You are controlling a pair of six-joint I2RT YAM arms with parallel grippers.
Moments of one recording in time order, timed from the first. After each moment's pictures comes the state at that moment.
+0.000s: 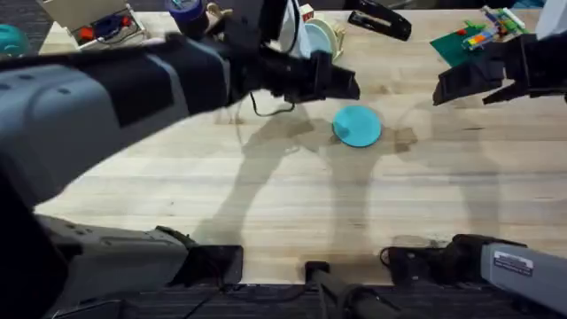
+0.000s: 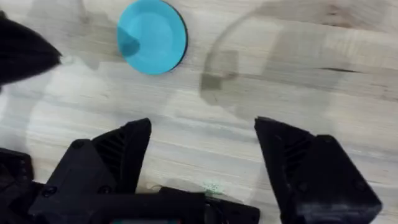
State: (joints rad) left arm -0.45 1.55 0.98 -0.15 0.85 -0.48; right arm -0.16 1.32 1.38 -1.37 -0.23 -0.21
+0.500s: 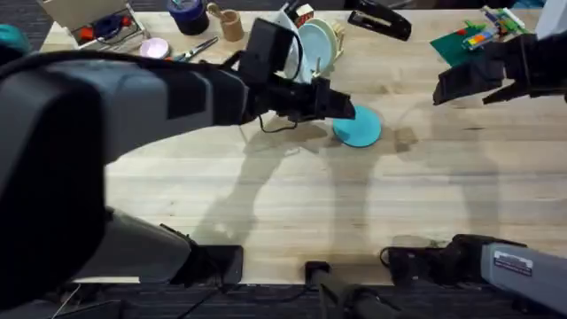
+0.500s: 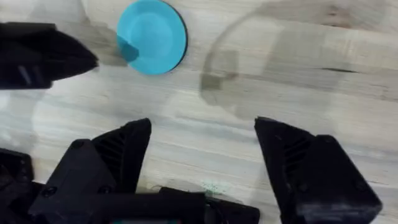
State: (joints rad) left arm -0.47 1.67 0.87 0.04 0.87 -0.53; right arm -0.16 1.32 1.38 -1.37 -0.23 -0.21
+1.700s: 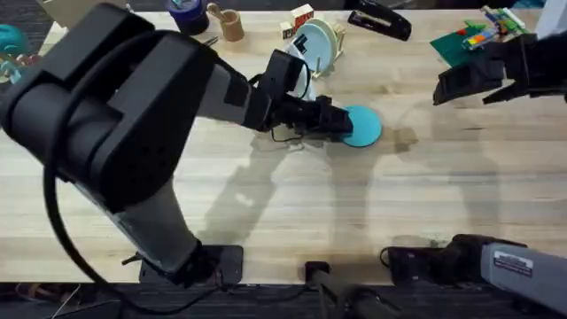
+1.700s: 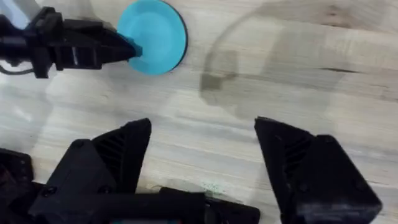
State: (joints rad) left arm -0.50 1.93 0.87 0.26 0.87 -0.61; right arm -0.16 1.32 1.38 -1.37 -0.23 -0.21
